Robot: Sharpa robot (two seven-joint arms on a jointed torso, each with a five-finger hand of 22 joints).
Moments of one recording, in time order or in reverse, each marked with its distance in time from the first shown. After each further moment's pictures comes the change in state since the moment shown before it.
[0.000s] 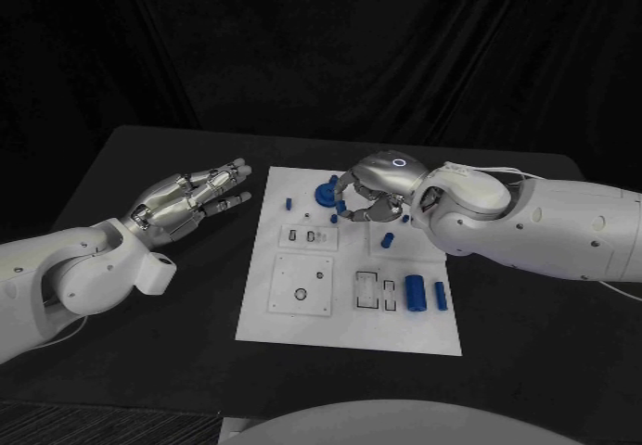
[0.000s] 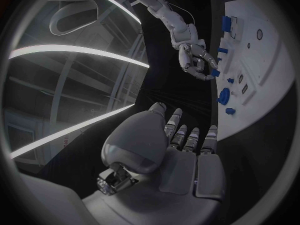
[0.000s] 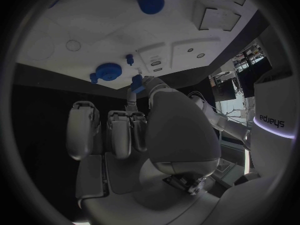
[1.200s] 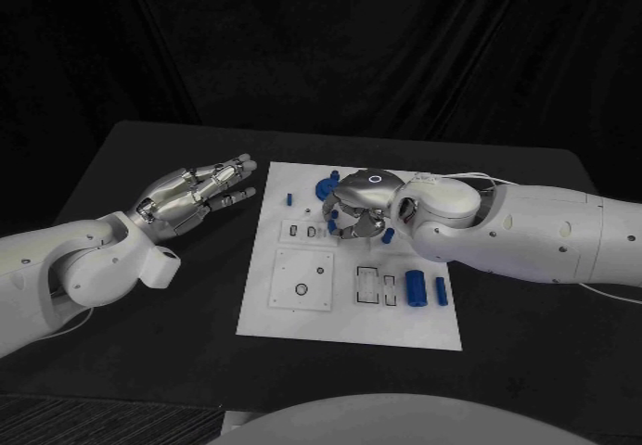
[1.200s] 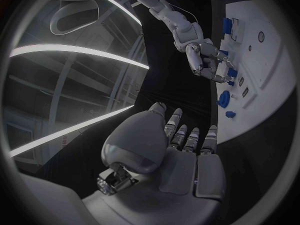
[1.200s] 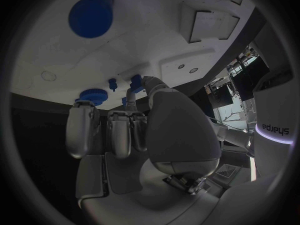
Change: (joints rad) left arm 0.000 0.012 0.000 -0.007 0.000 0.012 -0.006; left_hand 0.000 0.000 0.000 0.000 0.000 0.000 0.000 0.000 0.000 0.002 0.002 0.000 0.000 0.000 0.000 0.000 0.000 0.000 0.000 0.000 0.000 0.001; right arm -0.033 0.075 0.000 -0.028 -0.026 0.131 -0.036; right_hand 0.000 0.000 0.030 -0.030 -0.019 -0.013 0.013 0.000 0.005 0.000 0.000 0.000 0.000 0.000 0.014 0.000 0.000 0.000 0.005 0.006 -0.025 0.000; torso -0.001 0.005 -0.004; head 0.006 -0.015
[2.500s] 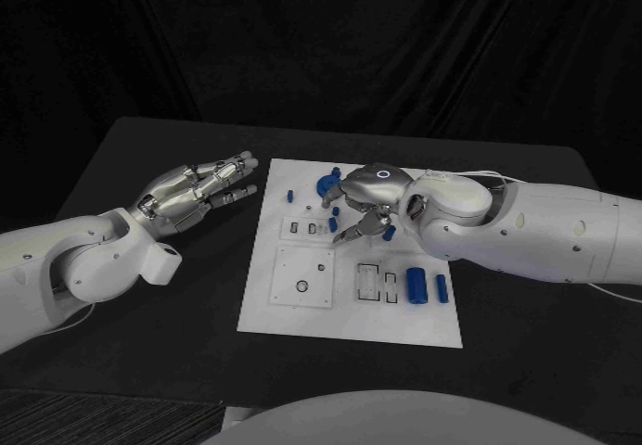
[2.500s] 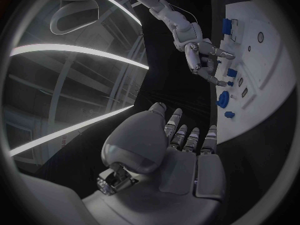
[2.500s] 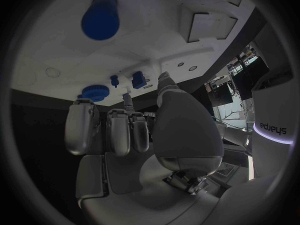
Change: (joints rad) left arm 0.000 0.001 0.000 -0.003 0.000 0.006 -0.006; left_hand 0.000 0.000 0.000 0.000 0.000 0.000 0.000 0.000 0.000 0.000 0.001 0.000 0.000 0.000 0.000 0.000 0.000 0.000 0.000 0.000 0.000 0.000; right arm 0.009 -0.041 -0.001 0.033 -0.001 -0.051 0.009; right_hand -0.125 -0.068 -0.215 0.066 -0.409 -0.175 0.010 -0.117 -0.245 0.014 0.014 0.000 0.000 -0.009 0.009 -0.032 0.000 0.000 -0.002 0.016 -0.046 0.000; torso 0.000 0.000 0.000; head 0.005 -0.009
